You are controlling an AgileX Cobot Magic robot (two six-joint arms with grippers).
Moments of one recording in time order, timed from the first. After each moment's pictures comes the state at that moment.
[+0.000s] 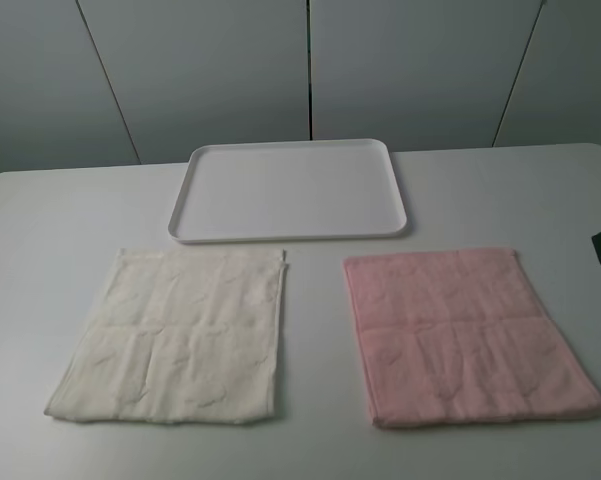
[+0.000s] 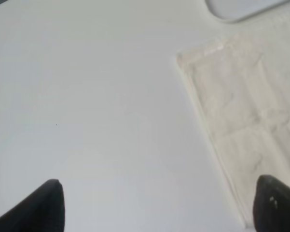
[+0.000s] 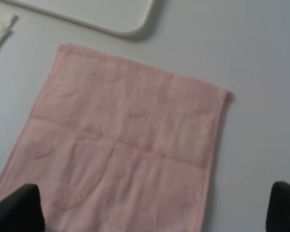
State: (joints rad) left arm 0.09 0.83 -0.84 -0.09 1.00 0.51; right arm 0.03 0.66 -0.64 0.30 0.95 -0.48
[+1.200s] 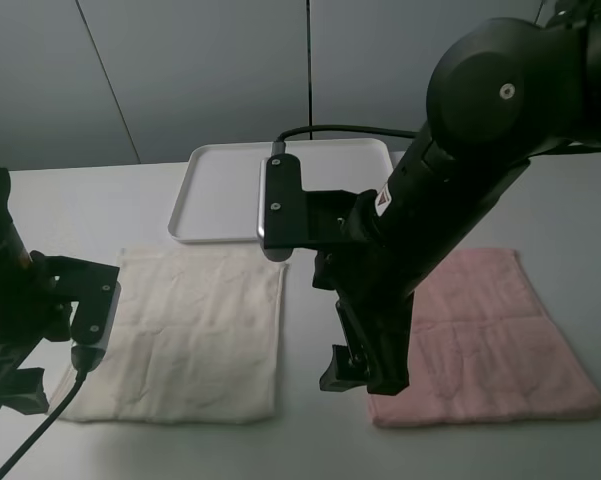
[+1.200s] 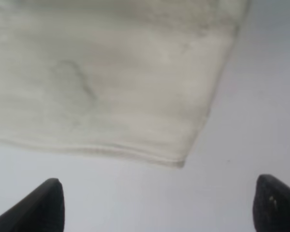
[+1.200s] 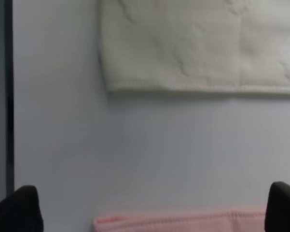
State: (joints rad) left arm -0.35 1.60 -0.67 0.11 0.84 0.96; right arm 0.85 1.57 -0.91 0.33 0.74 -0.96
